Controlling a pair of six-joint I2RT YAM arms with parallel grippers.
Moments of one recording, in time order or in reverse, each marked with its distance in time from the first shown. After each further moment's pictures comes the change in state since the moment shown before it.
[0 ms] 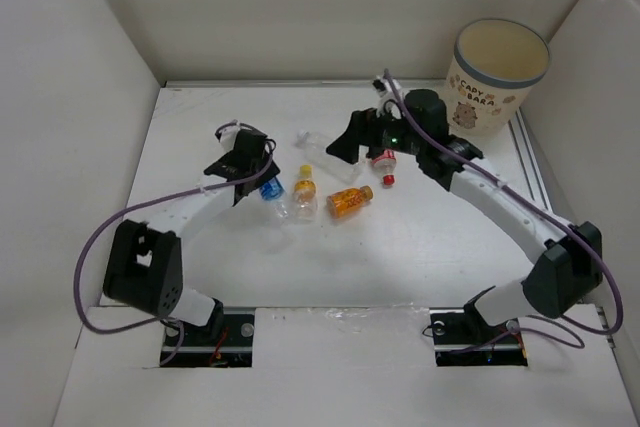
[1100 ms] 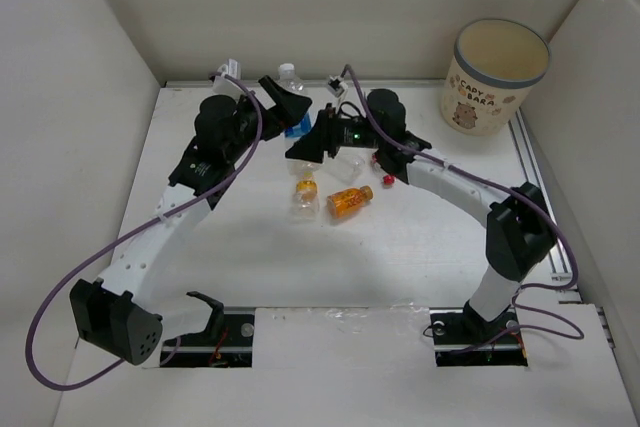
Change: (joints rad) left arm -0.042 -0.304 0.220 0.227 0.391 0.062; right arm 0.145 0.315 0.076 0.473 -0.339 0.237
